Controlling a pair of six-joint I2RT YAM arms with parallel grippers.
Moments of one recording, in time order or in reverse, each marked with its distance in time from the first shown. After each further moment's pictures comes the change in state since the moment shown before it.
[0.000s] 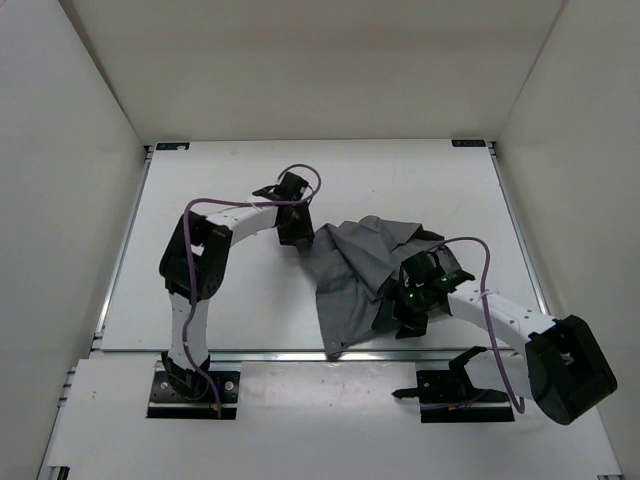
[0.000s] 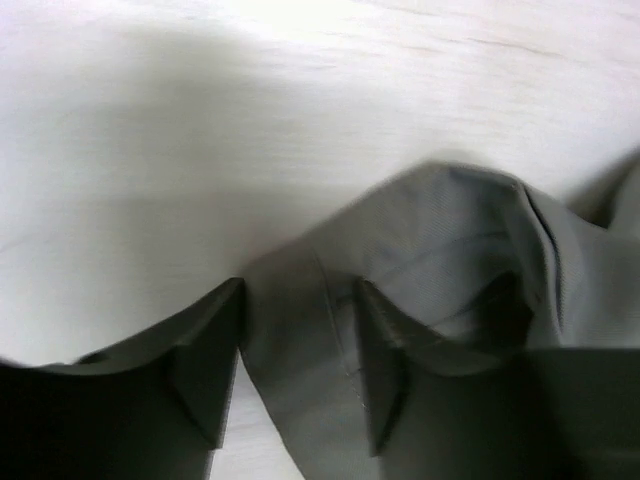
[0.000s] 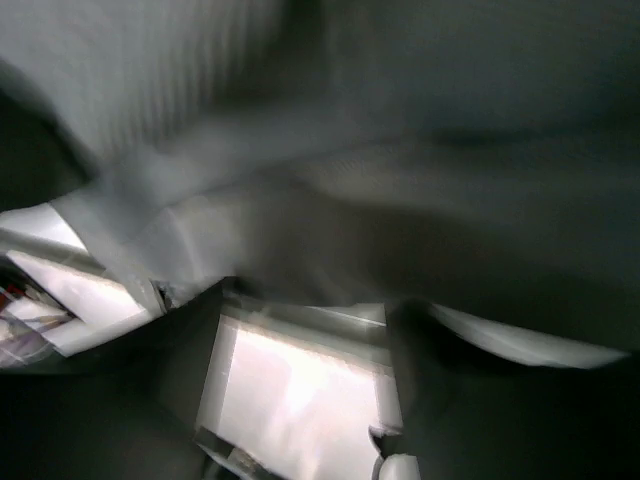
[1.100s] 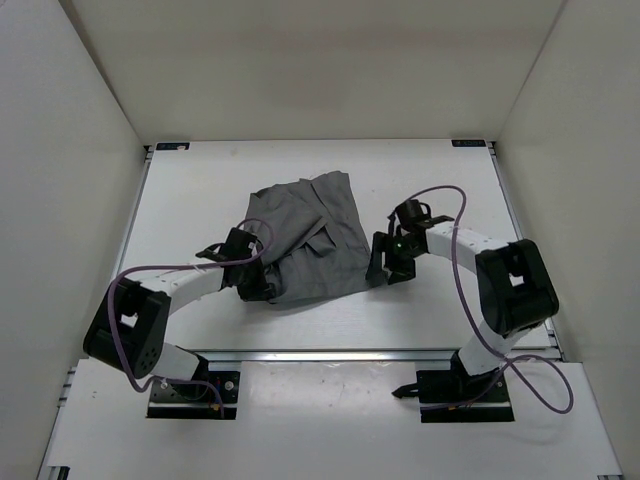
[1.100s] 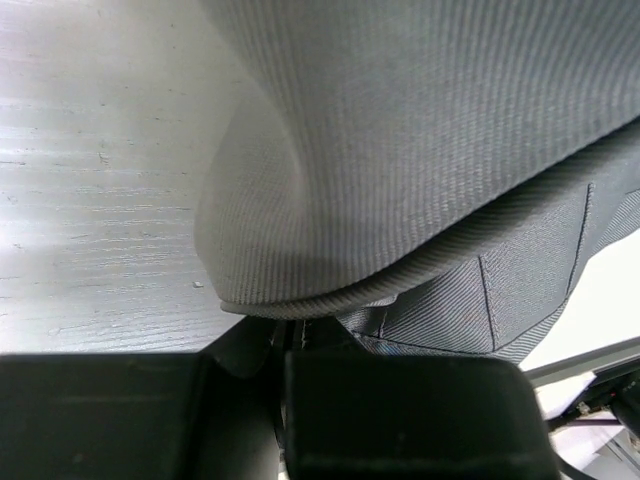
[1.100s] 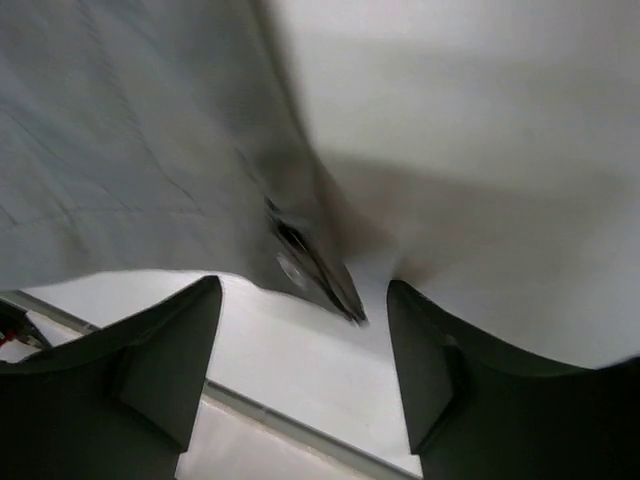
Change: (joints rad) left arm 0.095 -0.596 -0.763 0.124 0.191 -0.011; right arm -0.185 0.485 0.414 0.079 -0.059 -0.378
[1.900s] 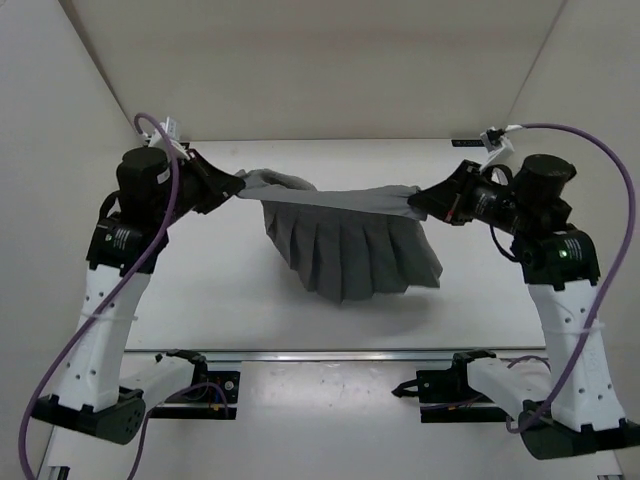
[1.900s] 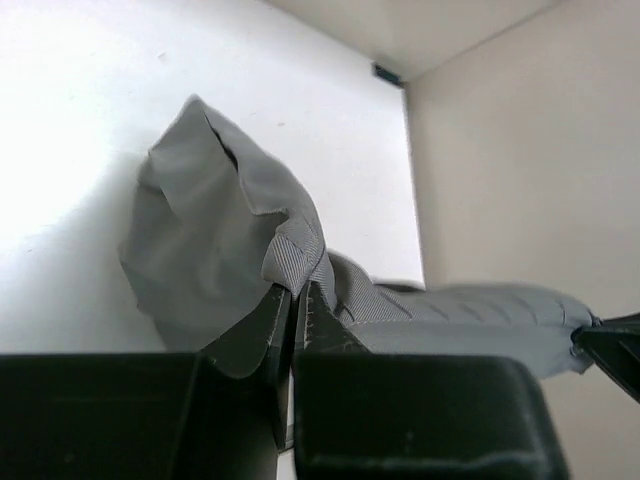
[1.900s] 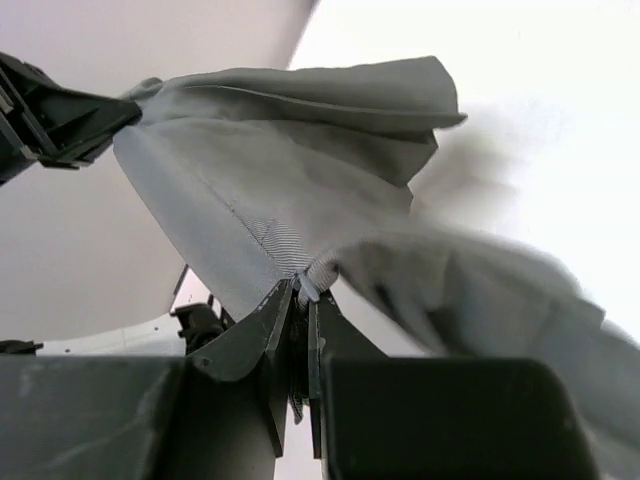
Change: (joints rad) left arm 0.165 -0.360 0.826 -0.358 0.013 -0.047; right arm -0.180 -0.643 0.510 -0.208 -0.272 0.101
